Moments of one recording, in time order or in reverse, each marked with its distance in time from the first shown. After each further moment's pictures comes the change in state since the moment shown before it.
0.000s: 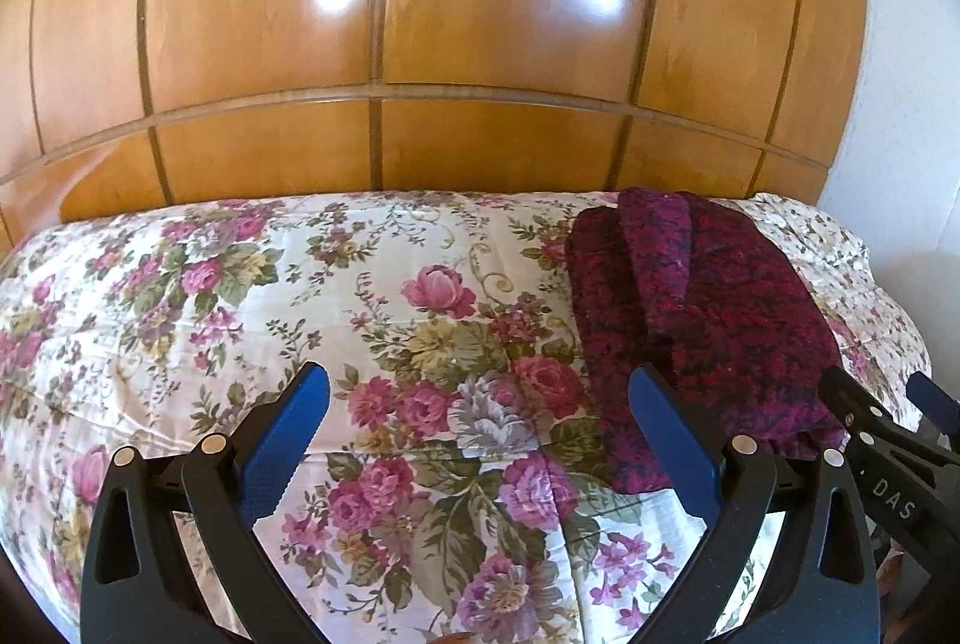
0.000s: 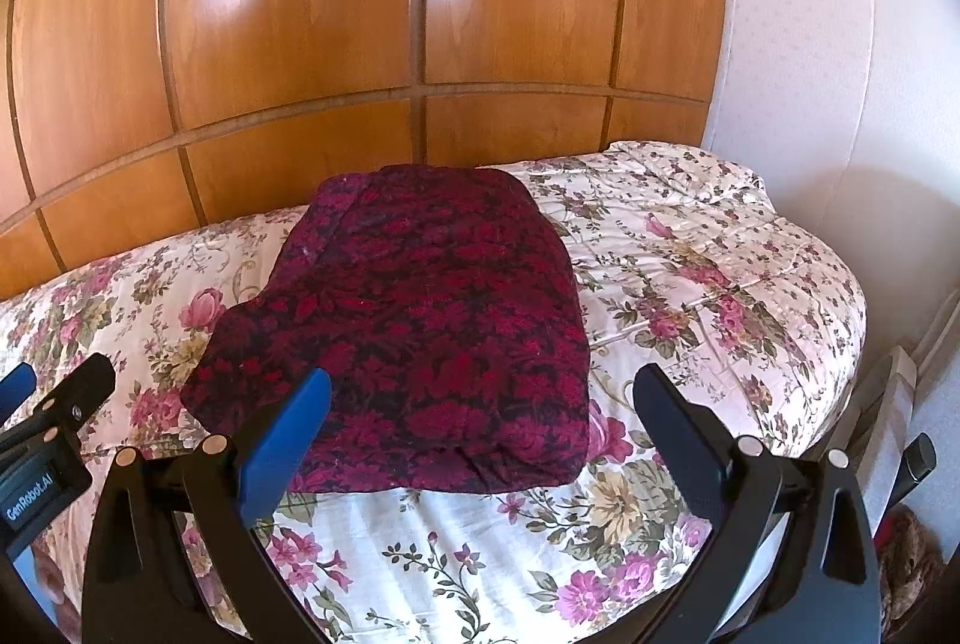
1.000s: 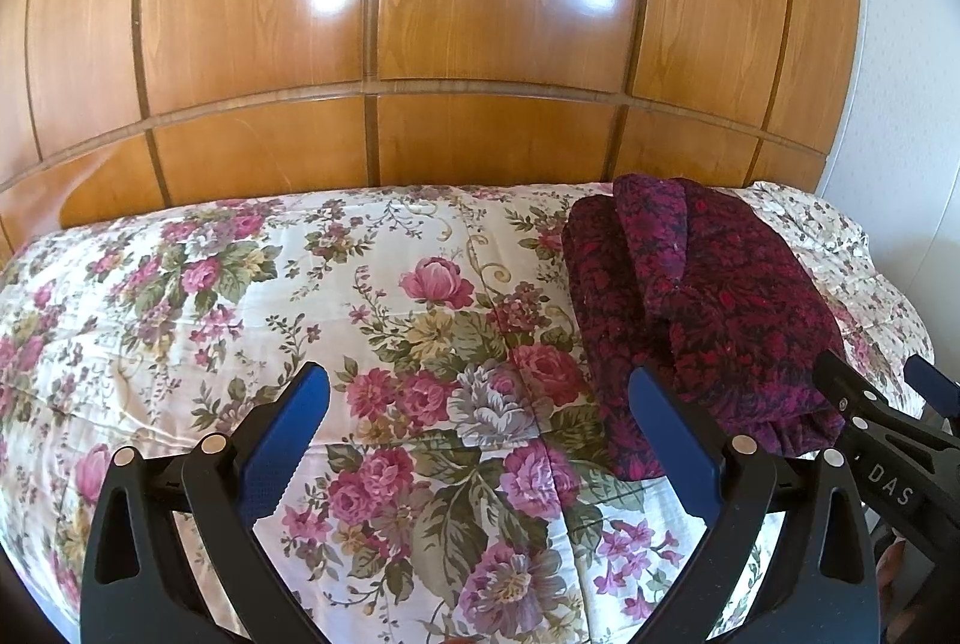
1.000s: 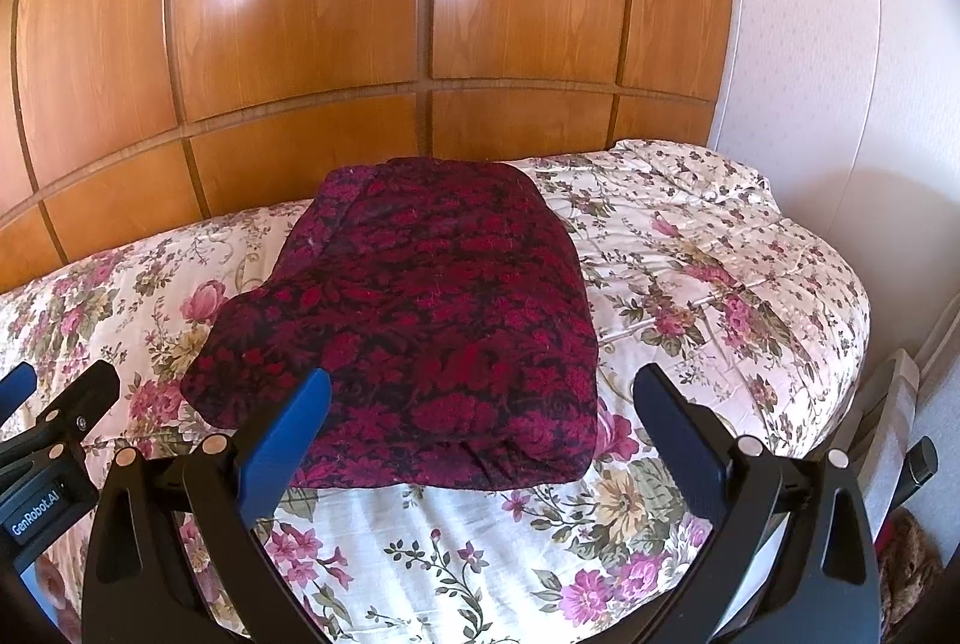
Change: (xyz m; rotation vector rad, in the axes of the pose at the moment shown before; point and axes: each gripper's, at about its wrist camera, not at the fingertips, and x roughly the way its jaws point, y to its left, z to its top) left arm -0.001 -0.007 -0.005 0.021 0.004 0.003; right arm 0.003 0.001 -0.001 -0.011 0.003 0.006
